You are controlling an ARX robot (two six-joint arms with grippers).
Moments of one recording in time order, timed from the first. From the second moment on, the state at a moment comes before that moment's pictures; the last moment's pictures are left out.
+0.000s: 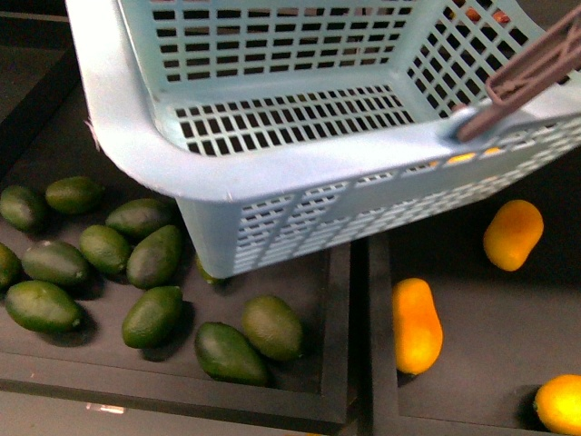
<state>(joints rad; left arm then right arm) -0.73 1.96 1.83 -0.50 0.08 -1.06 0.00 0.53 0.03 0.49 -0.01 0.00</state>
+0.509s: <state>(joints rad) -0.75 1.96 1.83 -0.50 0.11 -1.06 -0.17 0.85 0.31 -0.05 0.39 0.41</state>
